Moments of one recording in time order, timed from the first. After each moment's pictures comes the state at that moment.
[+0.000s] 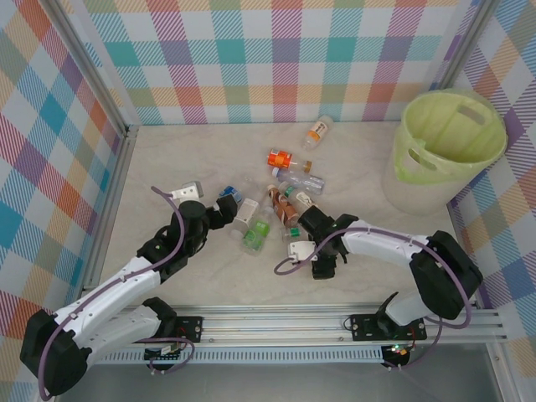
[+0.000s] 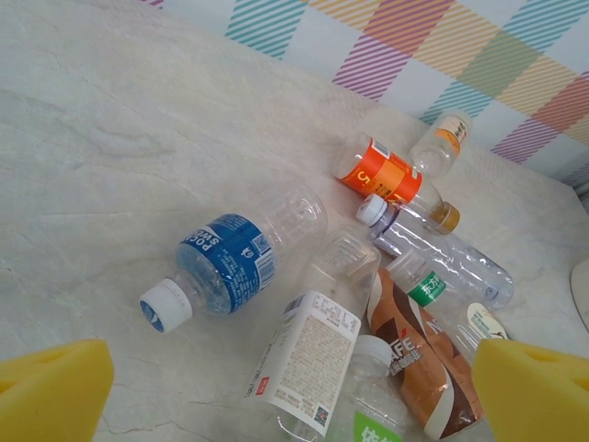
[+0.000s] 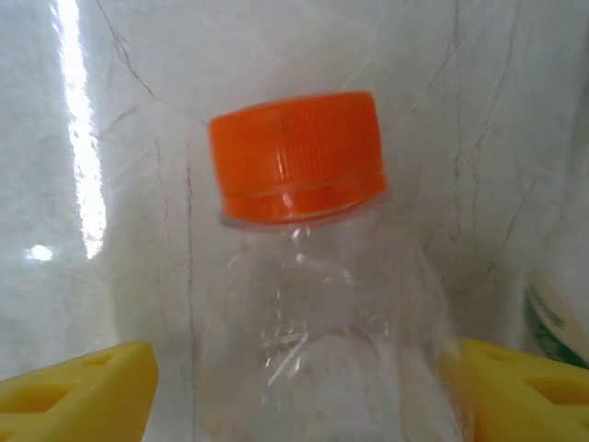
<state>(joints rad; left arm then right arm) -0.62 0.91 0.60 -0.14 -0.38 -0.67 0.79 1.46 0.78 -0.69 0.01 -0.90</state>
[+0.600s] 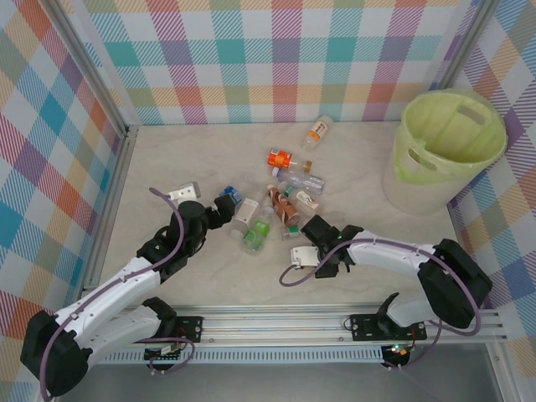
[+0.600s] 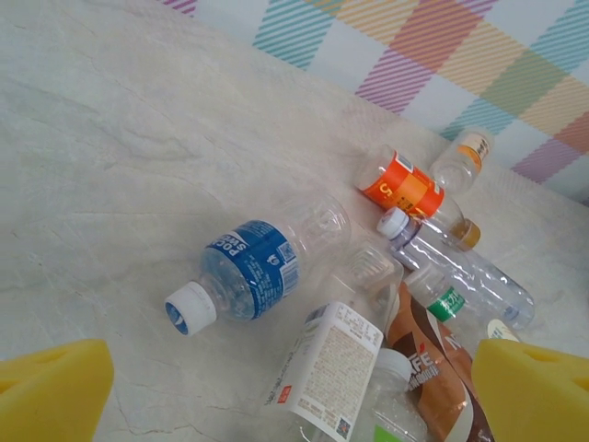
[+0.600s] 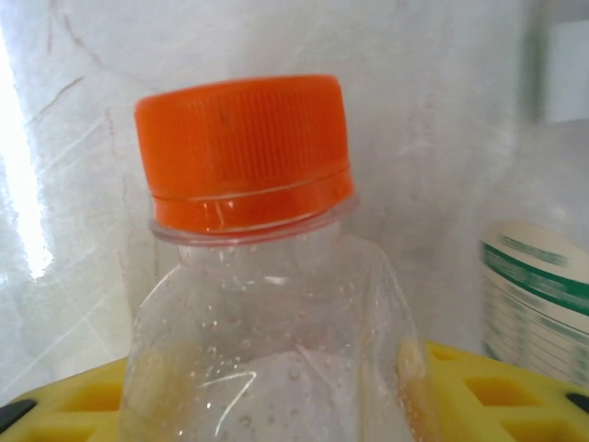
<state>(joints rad) -0.60 0.89 0.57 -0.14 -0.42 -0.71 0.82 1.32 0.68 -0.60 0.10 -0.82</state>
